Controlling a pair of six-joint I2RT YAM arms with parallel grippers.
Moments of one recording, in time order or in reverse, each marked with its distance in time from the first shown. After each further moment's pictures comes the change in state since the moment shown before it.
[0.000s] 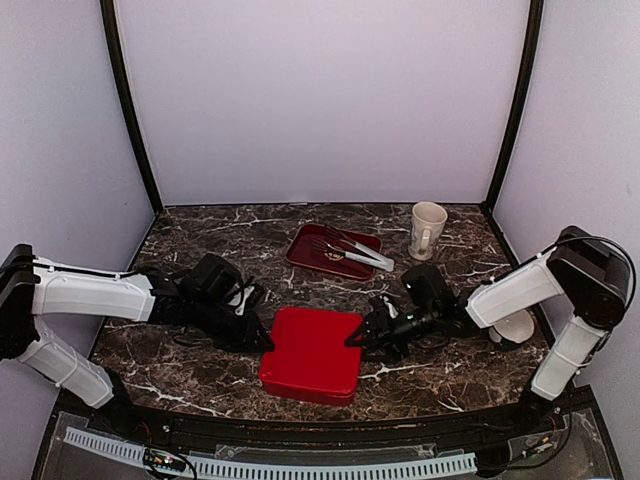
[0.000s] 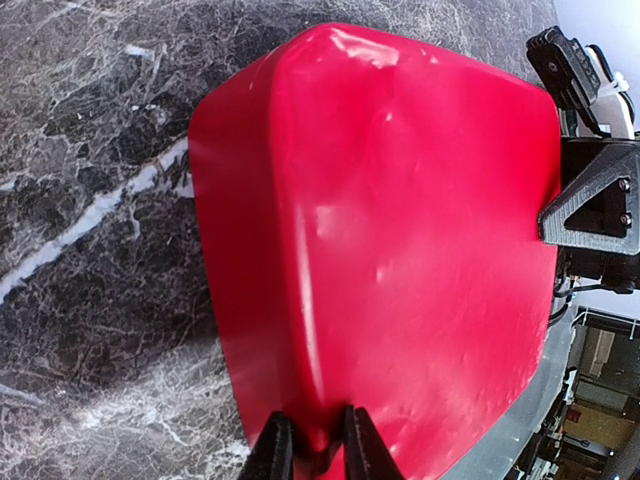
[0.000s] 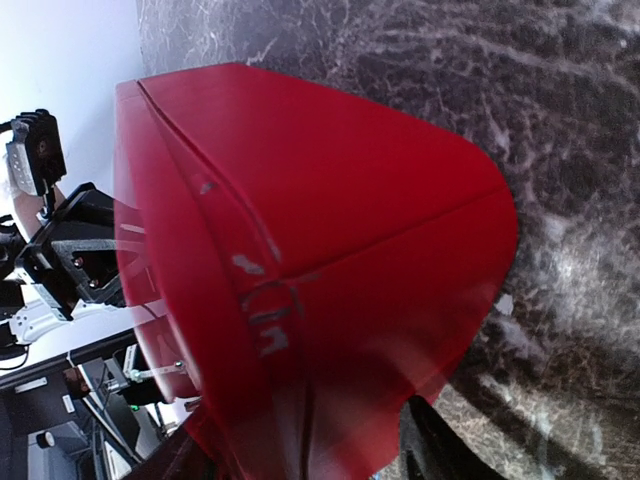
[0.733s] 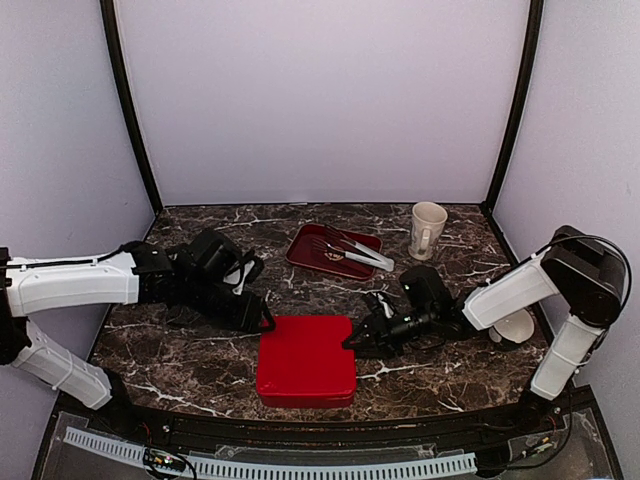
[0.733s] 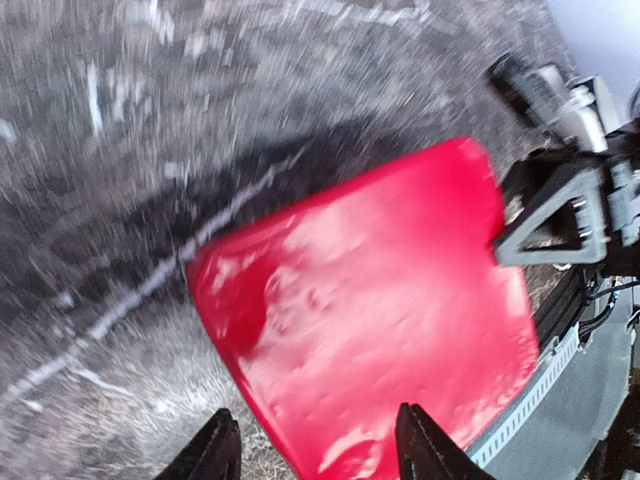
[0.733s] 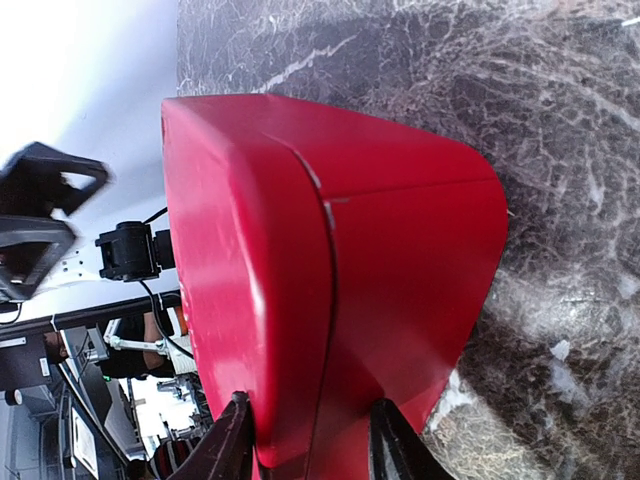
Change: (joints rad) left arm -0.045 -0.070 0.188 -0.271 -0.208 0.134; right arm 0.010 0.027 -0.005 0.076 -0.008 -0.107
